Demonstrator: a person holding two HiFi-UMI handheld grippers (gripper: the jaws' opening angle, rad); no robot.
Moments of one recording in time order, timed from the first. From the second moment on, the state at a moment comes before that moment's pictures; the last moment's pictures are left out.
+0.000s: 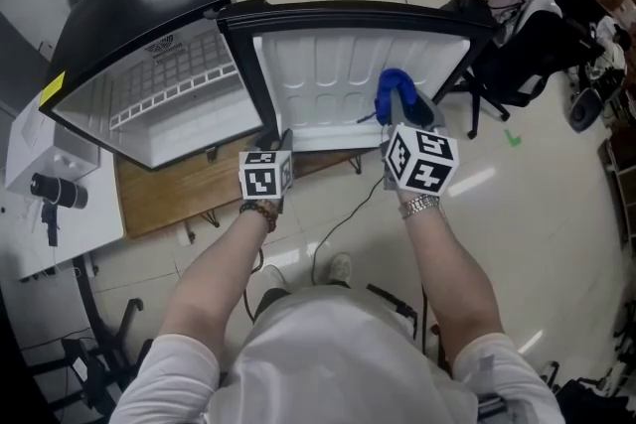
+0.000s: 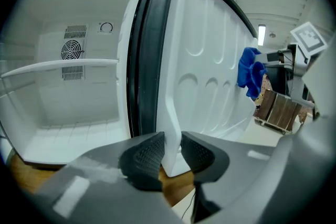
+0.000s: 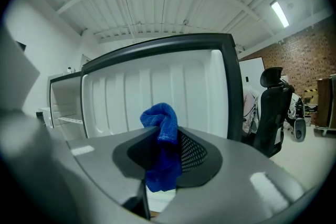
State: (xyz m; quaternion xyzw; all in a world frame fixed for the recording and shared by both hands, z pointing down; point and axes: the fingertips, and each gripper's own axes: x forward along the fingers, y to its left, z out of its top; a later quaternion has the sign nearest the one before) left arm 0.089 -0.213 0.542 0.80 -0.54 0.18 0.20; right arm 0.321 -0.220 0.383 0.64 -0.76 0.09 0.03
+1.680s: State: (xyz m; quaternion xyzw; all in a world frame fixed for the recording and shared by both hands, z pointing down) left arm 0.090 -0.183 0.524 0.82 -0.50 0.15 0.21; right arm 0.128 -0.218 0.445 0.49 -0.86 0.13 0.05
